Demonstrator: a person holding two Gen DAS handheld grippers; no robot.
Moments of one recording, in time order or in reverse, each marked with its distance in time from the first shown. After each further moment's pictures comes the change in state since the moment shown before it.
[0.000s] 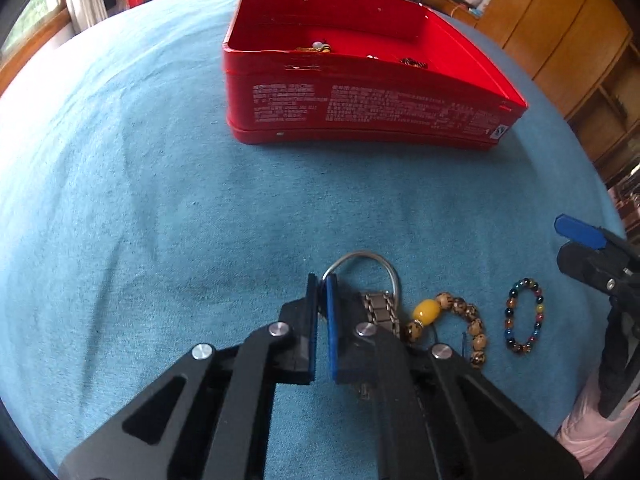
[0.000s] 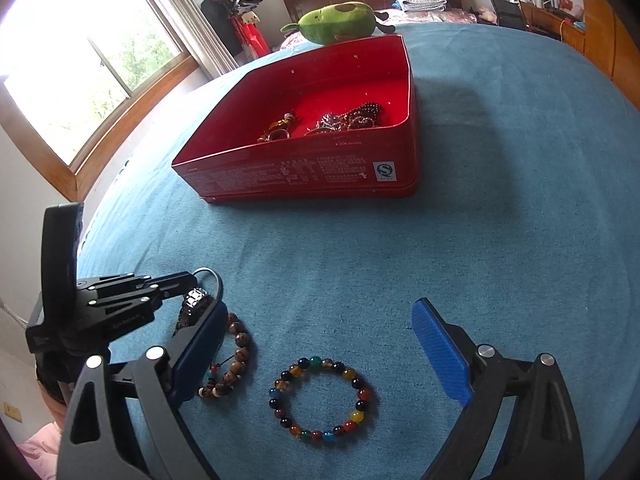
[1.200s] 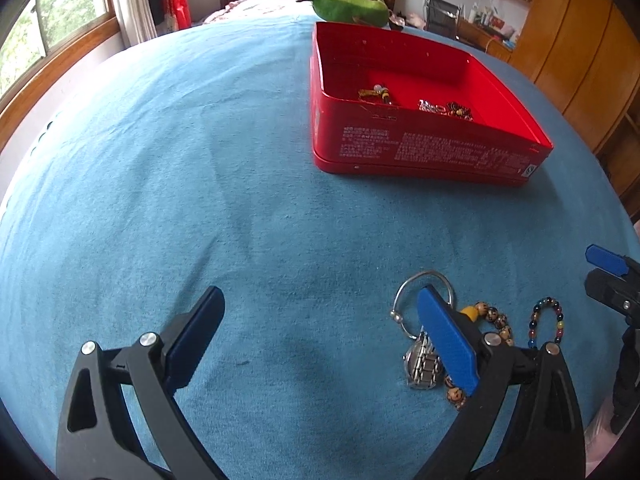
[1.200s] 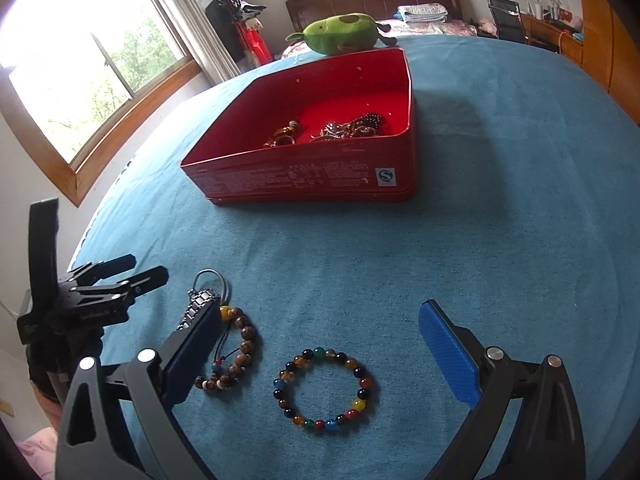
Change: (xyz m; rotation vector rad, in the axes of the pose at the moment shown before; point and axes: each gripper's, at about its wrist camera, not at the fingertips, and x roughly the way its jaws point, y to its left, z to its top) left arm -0.031 0.021 -0.004 -0.047 -0.115 0.146; right arm -0.014 0.010 -0.007 -0.028 -0.041 -0.015
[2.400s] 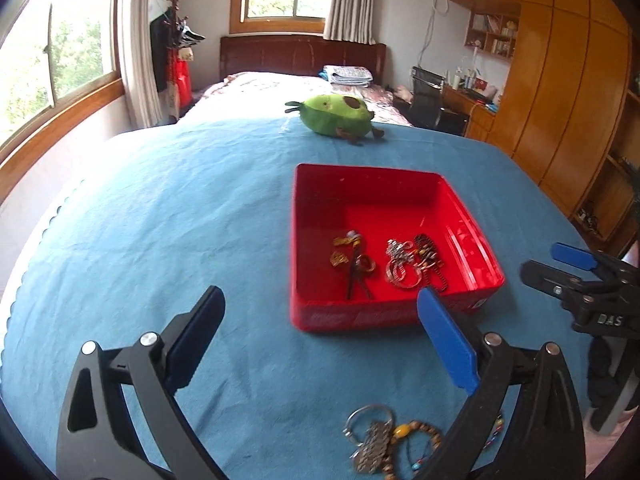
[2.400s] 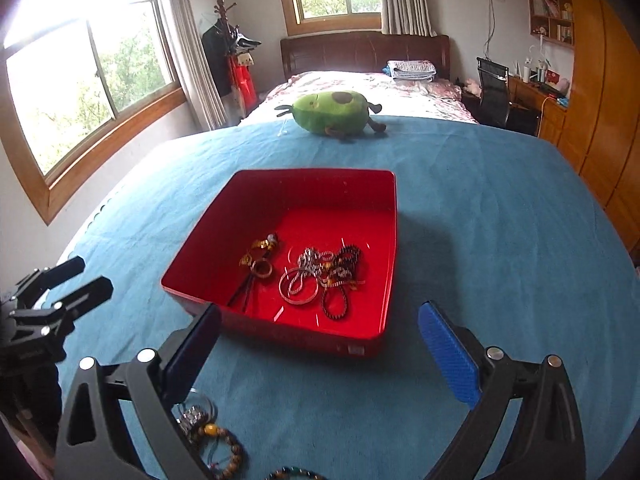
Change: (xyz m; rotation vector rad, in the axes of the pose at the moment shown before) left arm -0.074 -0.020 0.080 -0.009 -0.292 -0.011; right arm -0.028 0.017 0.099 -0.095 -0.166 -0.163
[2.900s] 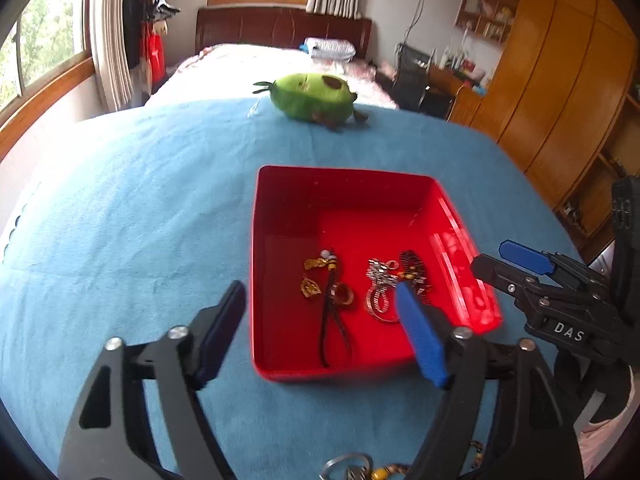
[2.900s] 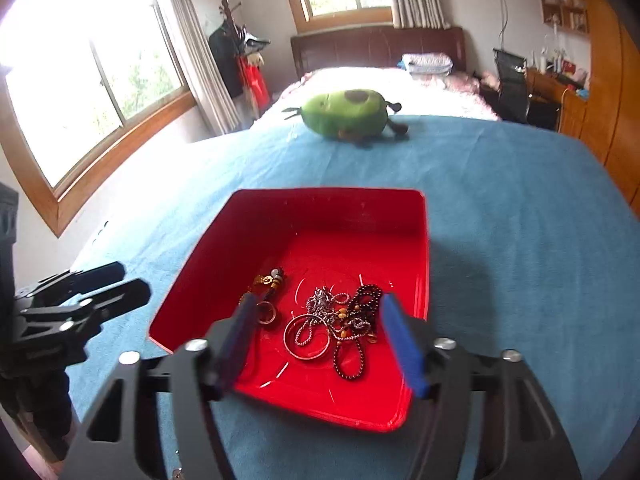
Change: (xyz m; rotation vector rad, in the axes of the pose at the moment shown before) left arm 0.055 -0.014 0.051 -0.005 0.100 -0.107; right arm 0.050 -0.008 0.048 0.031 0.005 0.077
